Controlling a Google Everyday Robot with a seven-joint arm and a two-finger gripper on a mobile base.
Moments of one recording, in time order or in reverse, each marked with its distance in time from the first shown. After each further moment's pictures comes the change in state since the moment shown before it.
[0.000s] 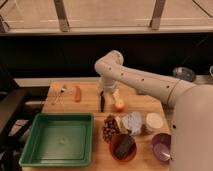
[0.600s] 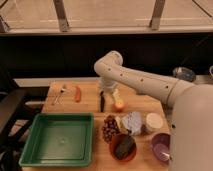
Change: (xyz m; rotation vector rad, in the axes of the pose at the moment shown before) arm 0.001 -0.012 0.005 0.012 0.026 -0.027
